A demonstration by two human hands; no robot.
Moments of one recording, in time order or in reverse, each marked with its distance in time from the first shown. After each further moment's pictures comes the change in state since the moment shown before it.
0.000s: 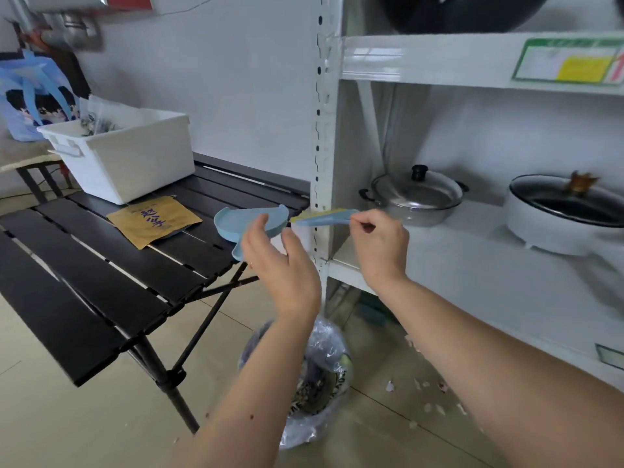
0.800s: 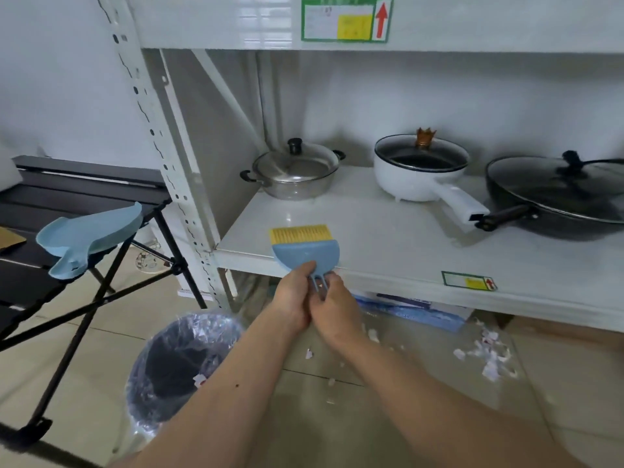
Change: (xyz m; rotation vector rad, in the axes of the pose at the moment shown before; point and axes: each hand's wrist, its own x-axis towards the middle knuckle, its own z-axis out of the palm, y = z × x) left_hand -0.139 -0.017 0.104 -0.214 -0.846 -1.138; right_hand -0.070 0.115 -0.110 -0.089 -0.208 0.544
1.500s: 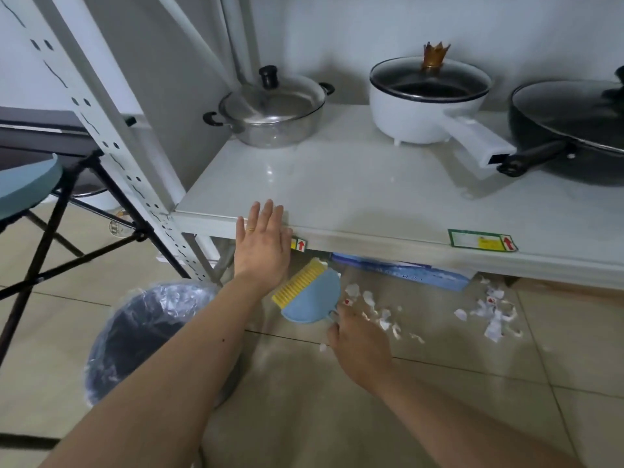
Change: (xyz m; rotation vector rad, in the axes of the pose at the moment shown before) left_hand 0.112 -0.022 -0.038 1.745 0.319 0.823; right_hand 0.016 0.139 -0.004 -0.508 -0.181 -0.048
